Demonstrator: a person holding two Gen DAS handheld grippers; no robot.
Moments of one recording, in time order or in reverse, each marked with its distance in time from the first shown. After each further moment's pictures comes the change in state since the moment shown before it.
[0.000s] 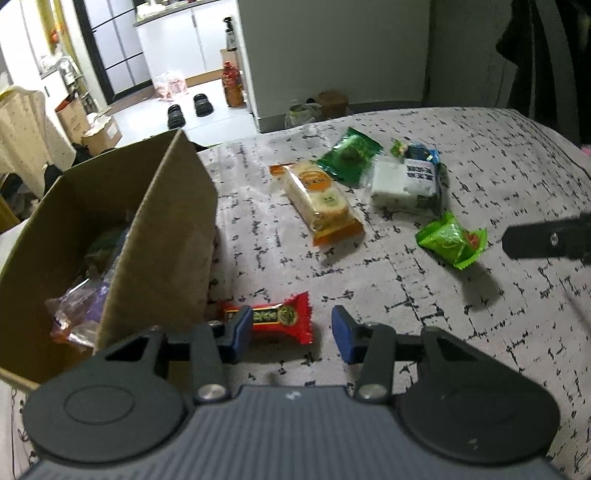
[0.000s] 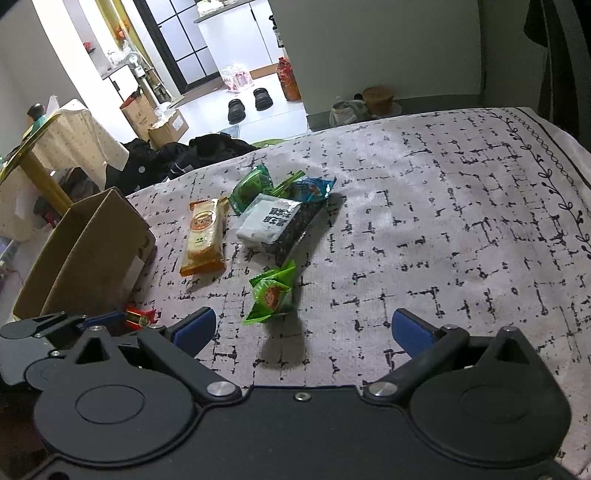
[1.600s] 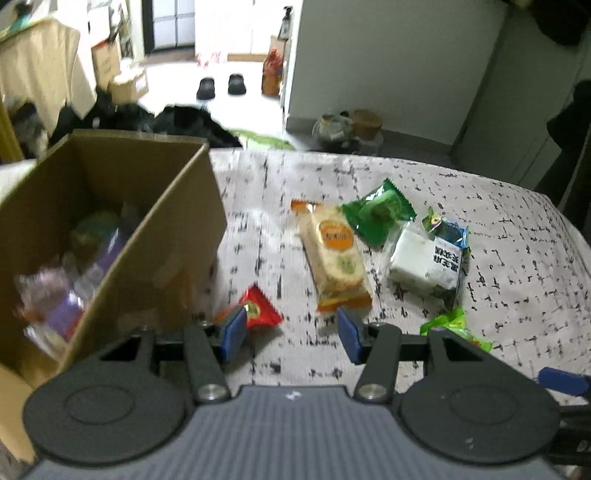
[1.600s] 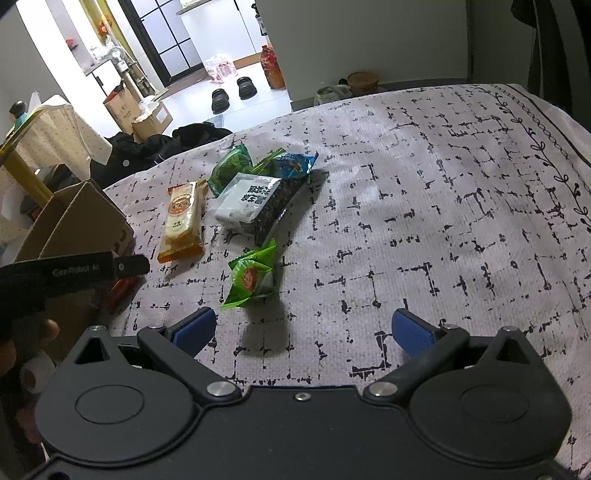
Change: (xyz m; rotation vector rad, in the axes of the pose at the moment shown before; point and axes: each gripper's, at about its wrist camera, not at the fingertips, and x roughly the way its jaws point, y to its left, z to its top) left arm 0.026 0.016 0.044 -0.252 -0.001 -0.033; right arm 0.011 -0.009 -0.010 0.036 0.032 -0.040
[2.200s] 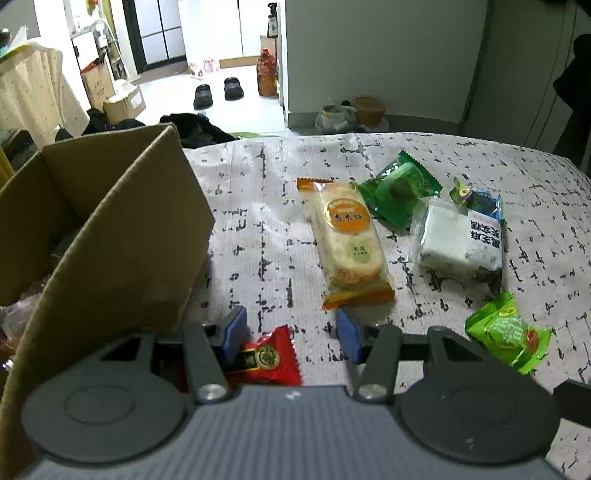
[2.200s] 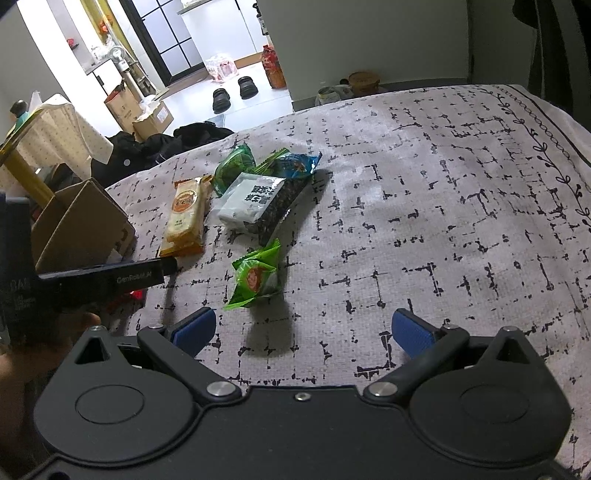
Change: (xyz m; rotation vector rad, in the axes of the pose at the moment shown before) left arm 0.043 -0.005 -0.006 0.084 0.016 0.055; right arm 0.002 0.003 0.001 -0.001 0.002 0.002
